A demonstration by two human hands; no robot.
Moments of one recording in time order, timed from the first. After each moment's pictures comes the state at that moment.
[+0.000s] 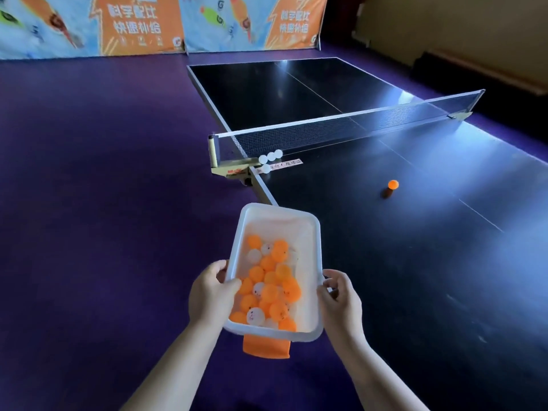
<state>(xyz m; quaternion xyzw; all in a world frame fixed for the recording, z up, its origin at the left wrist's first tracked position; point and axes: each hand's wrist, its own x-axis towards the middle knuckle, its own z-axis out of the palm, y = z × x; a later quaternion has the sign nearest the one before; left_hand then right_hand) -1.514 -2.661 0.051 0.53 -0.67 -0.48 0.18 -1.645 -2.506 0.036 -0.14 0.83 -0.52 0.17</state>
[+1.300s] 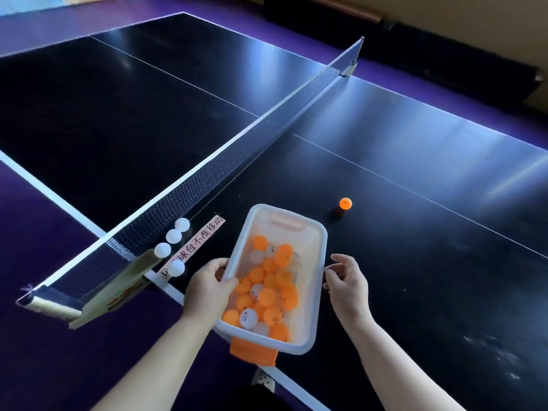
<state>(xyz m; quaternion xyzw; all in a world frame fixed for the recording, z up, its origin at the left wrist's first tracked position) -1.927 -2.937 0.012 0.28 -0.81 -0.51 -0.03 -1.987 -2.705 -0.003 0.12 0.84 -0.53 0.04</state>
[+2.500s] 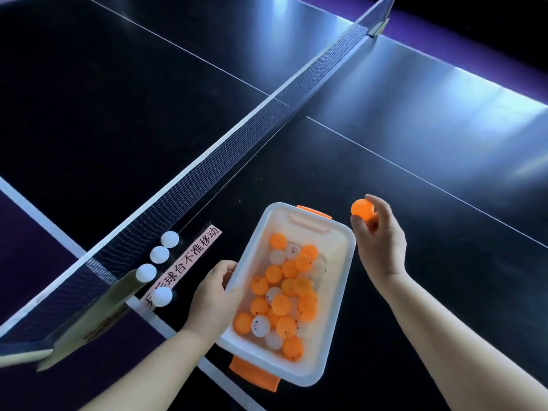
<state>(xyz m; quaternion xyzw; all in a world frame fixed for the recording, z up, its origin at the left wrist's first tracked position) -2.017 -2.951 -0.027 0.24 -0.79 -0.55 -0.09 -2.161 -2.714 0.004 0.05 0.93 -0.37 -0.07</state>
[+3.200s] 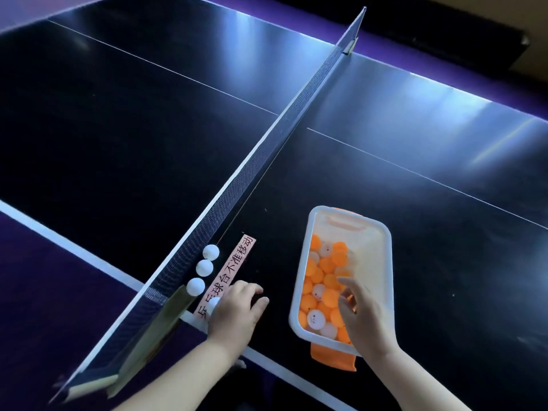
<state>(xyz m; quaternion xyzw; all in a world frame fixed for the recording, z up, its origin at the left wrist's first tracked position) -1.978 -3.045 -0.055 0.04 -0.94 -0.34 -0.04 -1.993 -2.813 -0.009 0.03 0.95 -0.29 0.05</state>
